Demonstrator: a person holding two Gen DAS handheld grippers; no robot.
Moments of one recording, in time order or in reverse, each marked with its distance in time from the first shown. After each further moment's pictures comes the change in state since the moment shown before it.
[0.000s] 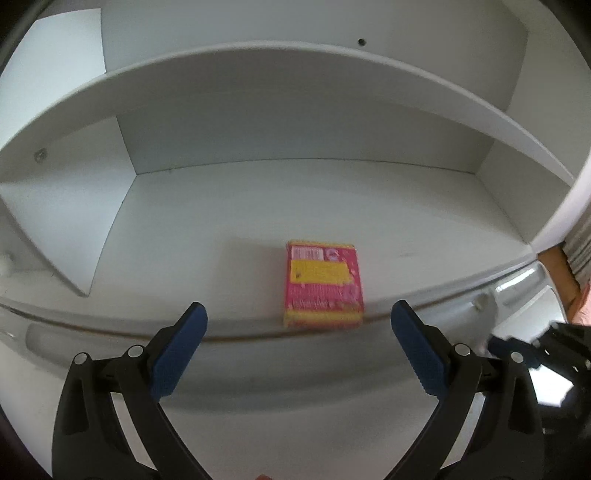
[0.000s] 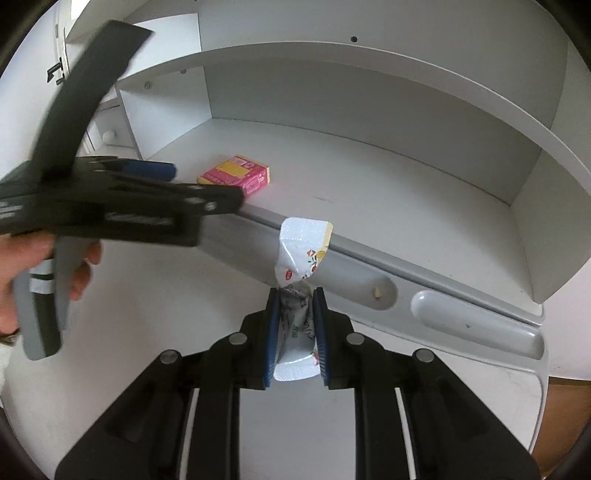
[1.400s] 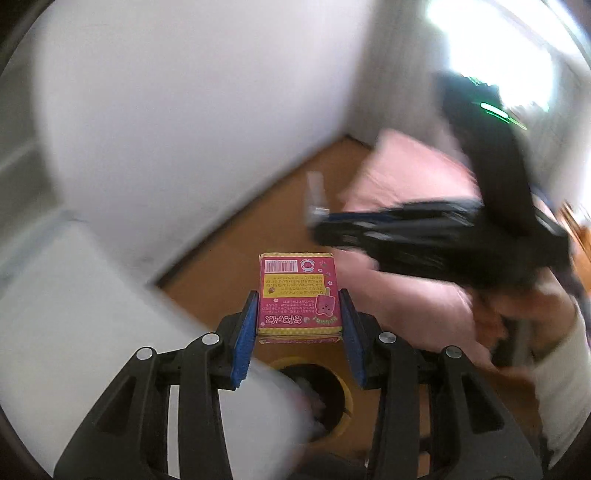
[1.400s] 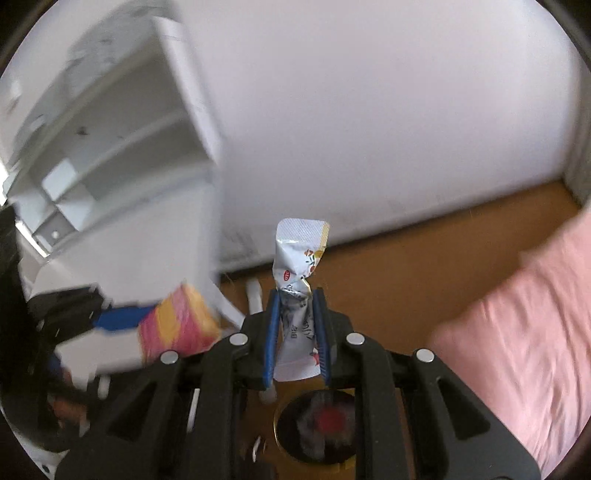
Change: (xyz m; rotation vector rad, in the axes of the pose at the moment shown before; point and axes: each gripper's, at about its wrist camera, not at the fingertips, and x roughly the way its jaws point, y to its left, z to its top) left arm -0.197 -0.371 -0.224 0.698 0.040 -0.750; right arm -0.314 -0.157 -0.336 0.672 -0.058 -0.275
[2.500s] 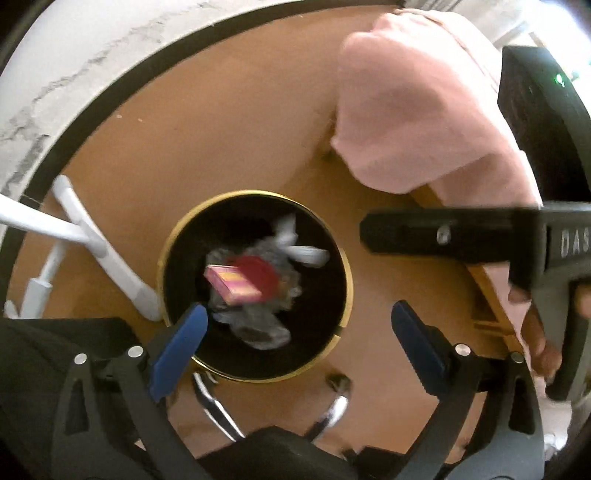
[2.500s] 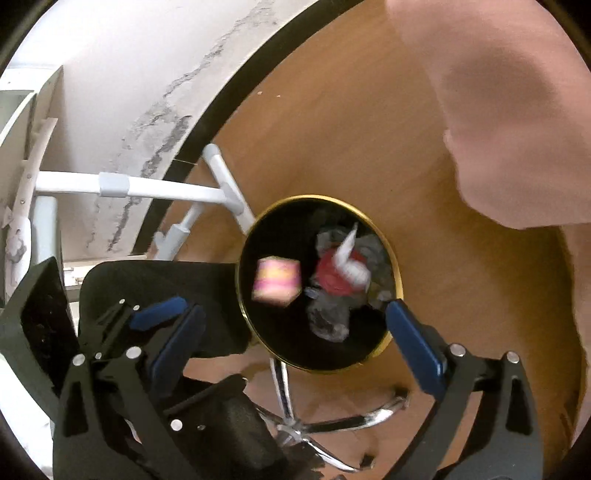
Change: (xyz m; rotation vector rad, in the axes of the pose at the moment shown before) left arm 0.261 -0.017 -0.163 -0.261 0.573 0.013; right arm 0.199 -0.160 -0.213 0.459 0.528 0.148
